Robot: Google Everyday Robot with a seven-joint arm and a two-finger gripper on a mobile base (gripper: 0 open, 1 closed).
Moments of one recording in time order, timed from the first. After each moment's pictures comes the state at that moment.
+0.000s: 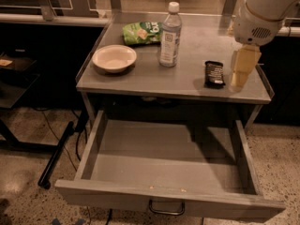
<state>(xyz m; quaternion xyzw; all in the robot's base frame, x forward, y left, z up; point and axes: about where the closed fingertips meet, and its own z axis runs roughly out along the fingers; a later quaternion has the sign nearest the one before) 0.571 -0.218 0.936 -0.64 0.76 -0.05 0.13</state>
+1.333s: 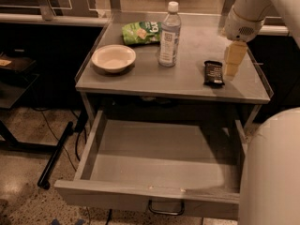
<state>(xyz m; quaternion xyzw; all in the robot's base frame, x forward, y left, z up) 0.666 -0.241 0.890 -0.64 0.76 -0.04 0.11</state>
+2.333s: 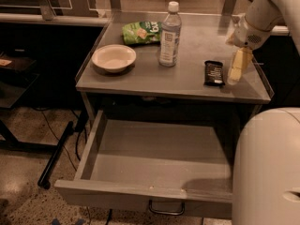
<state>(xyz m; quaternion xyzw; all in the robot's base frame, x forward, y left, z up) 0.681 -0.266 0.858 -0.63 0.77 0.02 0.14</state>
